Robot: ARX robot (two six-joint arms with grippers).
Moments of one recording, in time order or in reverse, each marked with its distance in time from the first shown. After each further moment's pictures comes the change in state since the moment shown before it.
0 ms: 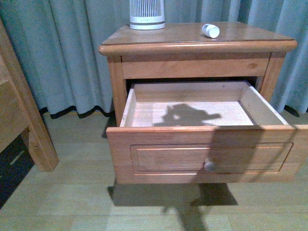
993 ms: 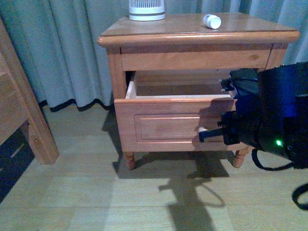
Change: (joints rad) left arm 0.000 0.000 0.000 0.000 0.000 0.000; right arm 0.027 0.566 -0.233 0.420 0.184 -0.109
